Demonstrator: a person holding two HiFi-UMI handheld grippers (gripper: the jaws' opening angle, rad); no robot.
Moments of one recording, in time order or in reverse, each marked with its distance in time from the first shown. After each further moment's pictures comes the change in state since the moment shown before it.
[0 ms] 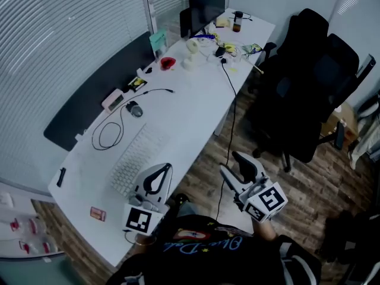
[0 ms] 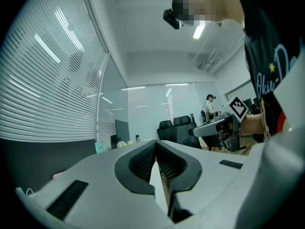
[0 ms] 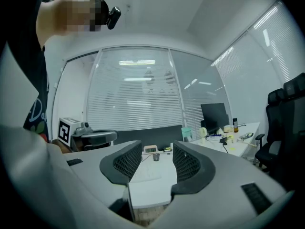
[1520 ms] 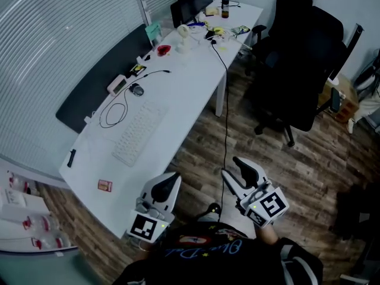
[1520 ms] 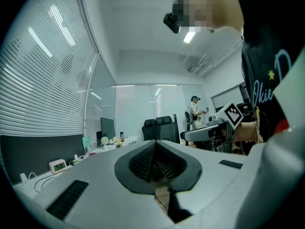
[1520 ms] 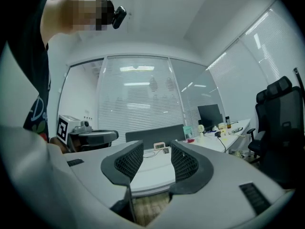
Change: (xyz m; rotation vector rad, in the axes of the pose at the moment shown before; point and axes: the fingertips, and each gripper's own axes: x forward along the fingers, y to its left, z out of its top) left arm -0.134 -0.145 0.011 -0.003 0.047 -0.133; right arm -0.154 0.117 -0.026 0.044 -0.056 -0.035
